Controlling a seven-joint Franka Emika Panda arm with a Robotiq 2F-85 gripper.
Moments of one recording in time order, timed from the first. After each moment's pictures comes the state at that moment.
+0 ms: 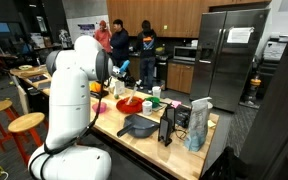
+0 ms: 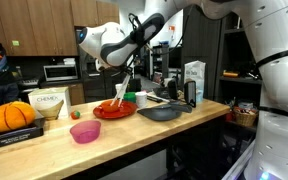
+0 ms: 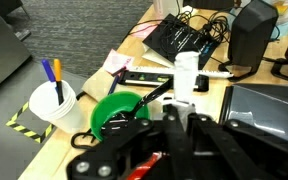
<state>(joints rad) 0.29 0.37 0.25 -1.64 -1.09 1.66 -0.90</state>
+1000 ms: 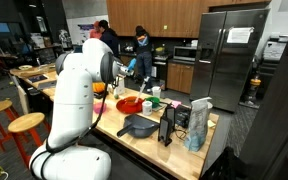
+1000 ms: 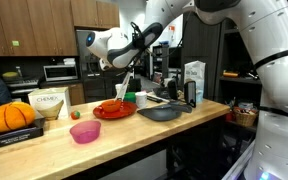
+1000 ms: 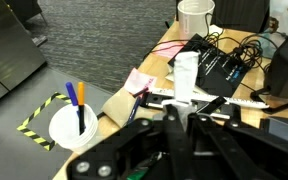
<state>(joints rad) 0.25 0.44 0.20 -1.56 -1.19 1.76 -0.99</state>
